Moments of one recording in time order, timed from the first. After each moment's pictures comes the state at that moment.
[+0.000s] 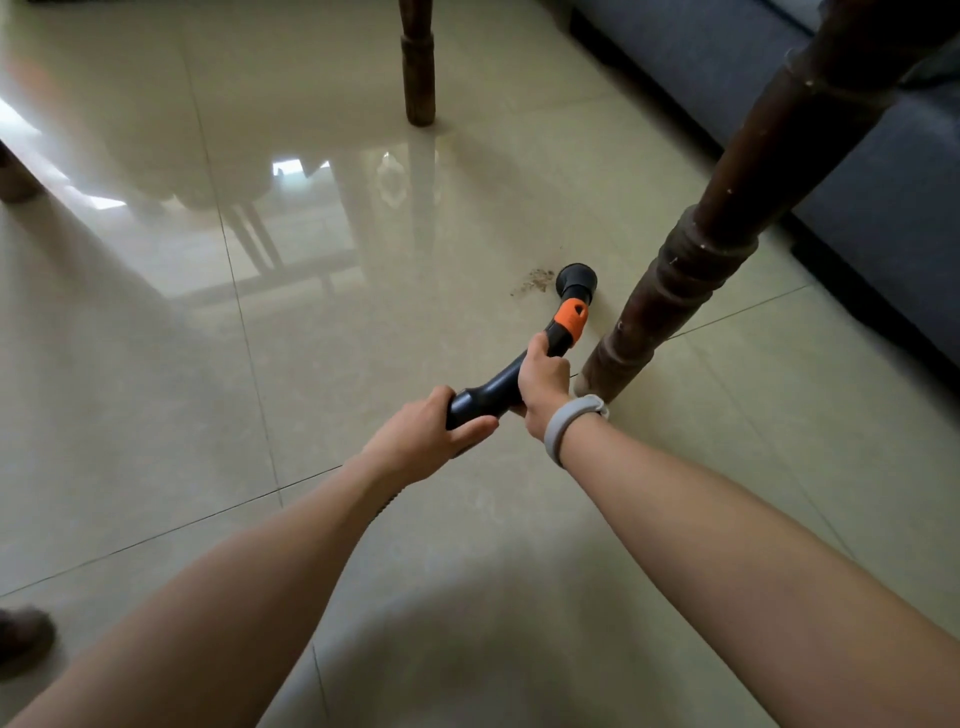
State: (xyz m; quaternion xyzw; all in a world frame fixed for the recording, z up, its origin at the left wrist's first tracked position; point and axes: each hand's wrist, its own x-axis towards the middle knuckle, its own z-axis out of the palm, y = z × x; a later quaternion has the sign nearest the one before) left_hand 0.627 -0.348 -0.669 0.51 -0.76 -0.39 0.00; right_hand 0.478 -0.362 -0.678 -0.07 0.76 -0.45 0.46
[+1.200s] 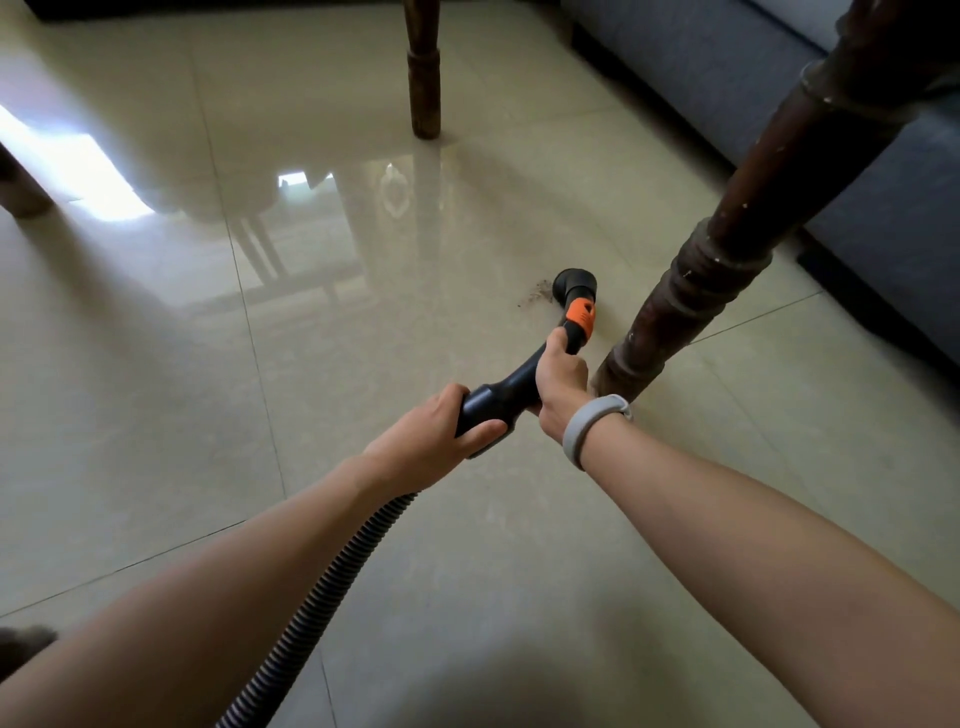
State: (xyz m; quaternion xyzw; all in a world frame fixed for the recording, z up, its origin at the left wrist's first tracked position) left_hand 0.633 -0.354 -0.649 0.46 -0.79 -0.40 0.02; right_hand 0.472 -0.366 -0.656 -0.05 0.76 -0.45 0.46
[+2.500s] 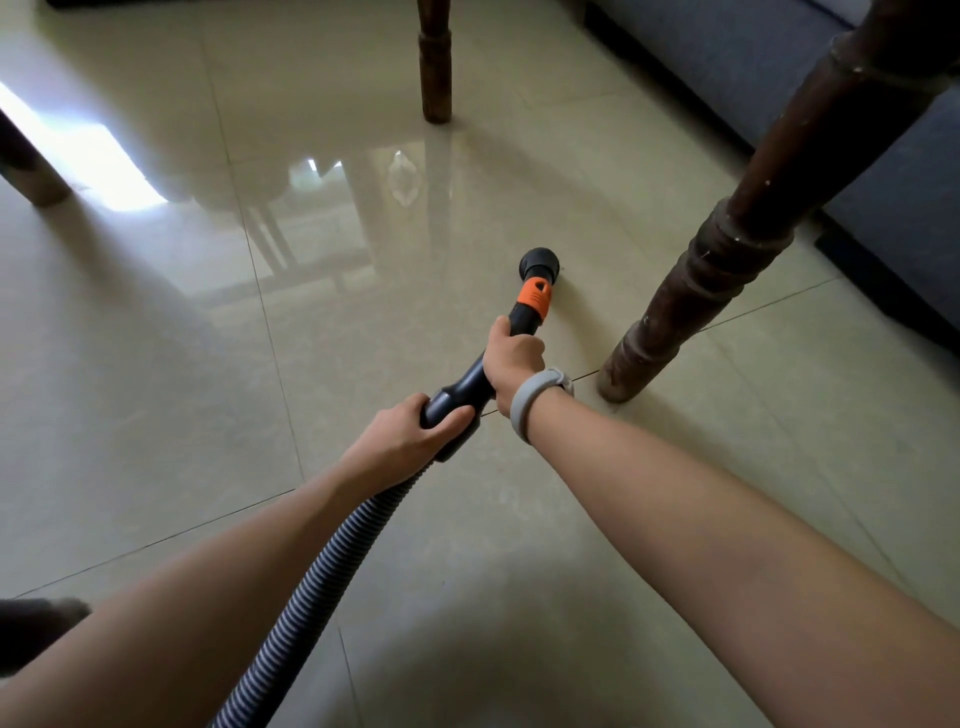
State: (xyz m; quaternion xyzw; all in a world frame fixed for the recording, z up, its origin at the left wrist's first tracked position) left_hand 0.669 -0.351 -0.670 0.57 -0.71 -0.41 0.04; right_hand 0.531 -0.378 -0.650 -0.16 0.81 -0.36 0.42
